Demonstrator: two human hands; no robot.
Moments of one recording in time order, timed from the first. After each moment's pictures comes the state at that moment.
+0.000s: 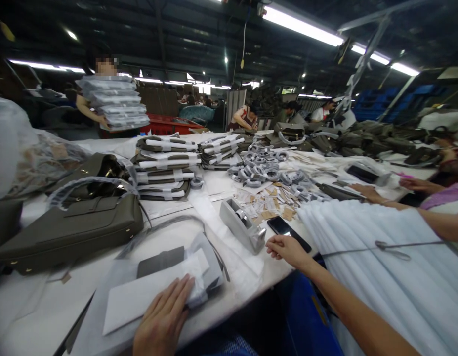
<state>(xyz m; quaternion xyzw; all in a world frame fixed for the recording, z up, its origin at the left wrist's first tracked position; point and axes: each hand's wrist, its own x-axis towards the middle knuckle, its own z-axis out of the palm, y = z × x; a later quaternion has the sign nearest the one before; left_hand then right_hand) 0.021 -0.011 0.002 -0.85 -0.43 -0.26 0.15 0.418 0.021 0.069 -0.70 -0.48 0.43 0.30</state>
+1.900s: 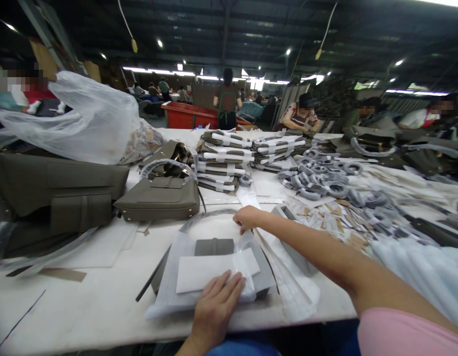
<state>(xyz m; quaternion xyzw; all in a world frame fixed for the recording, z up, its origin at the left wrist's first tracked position) 0.031 -0.015 0.005 -0.79 -0.44 -0.41 0.13 0.177 0.220 0.110 -0.35 -0.91 0.10 -0.18</state>
